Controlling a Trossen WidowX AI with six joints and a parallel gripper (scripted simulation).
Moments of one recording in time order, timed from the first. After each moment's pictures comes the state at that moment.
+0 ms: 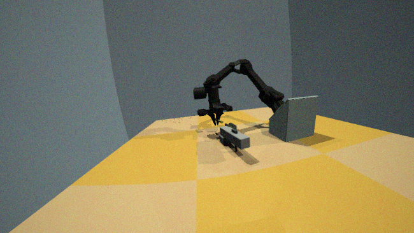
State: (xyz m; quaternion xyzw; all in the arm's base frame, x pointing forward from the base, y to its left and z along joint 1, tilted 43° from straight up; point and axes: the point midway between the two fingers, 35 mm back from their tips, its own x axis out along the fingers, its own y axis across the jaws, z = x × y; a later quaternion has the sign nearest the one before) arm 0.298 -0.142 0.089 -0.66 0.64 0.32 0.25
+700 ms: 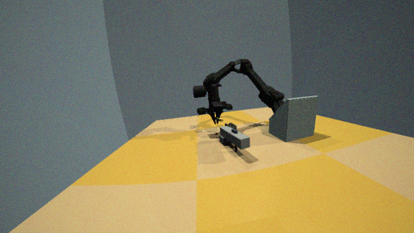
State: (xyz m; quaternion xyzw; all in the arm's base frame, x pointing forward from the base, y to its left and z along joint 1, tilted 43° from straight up) arm 0.298 -0.134 0.094 -0.66 0.64 0.32 0.25
